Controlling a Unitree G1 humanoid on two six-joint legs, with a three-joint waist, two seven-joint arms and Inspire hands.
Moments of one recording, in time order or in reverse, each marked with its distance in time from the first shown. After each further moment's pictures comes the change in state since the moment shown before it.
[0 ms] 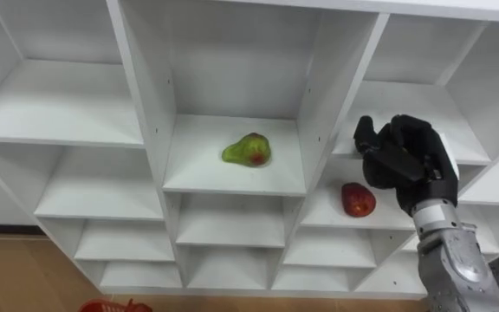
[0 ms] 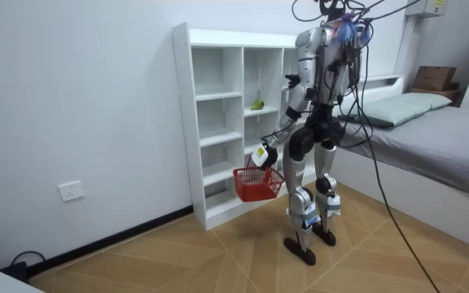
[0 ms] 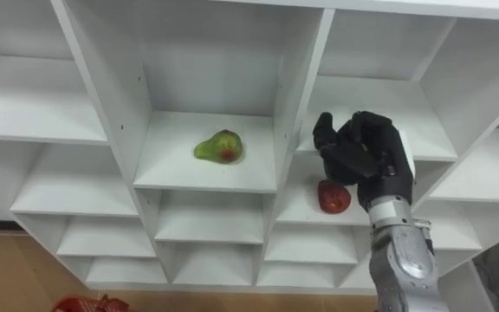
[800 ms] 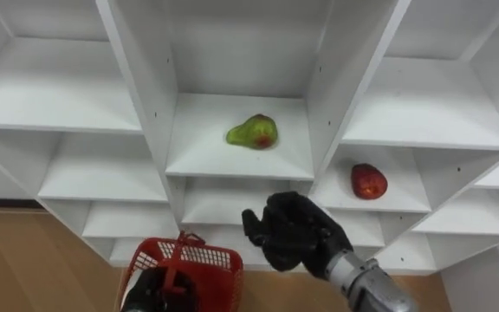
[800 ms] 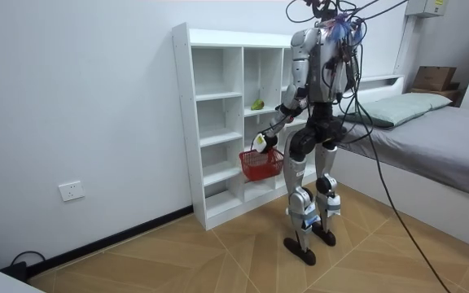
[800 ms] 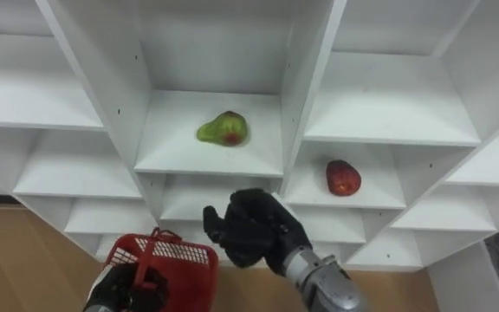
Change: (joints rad) left arm -0.197 -0.049 -0.204 -0.103 -0.234 -0.018 -0.117; right arm 0.022 0.009 0.379 0.162 -0.044 0.193 0.202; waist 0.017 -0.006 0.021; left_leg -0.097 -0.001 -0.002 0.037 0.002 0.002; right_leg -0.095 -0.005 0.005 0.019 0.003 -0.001
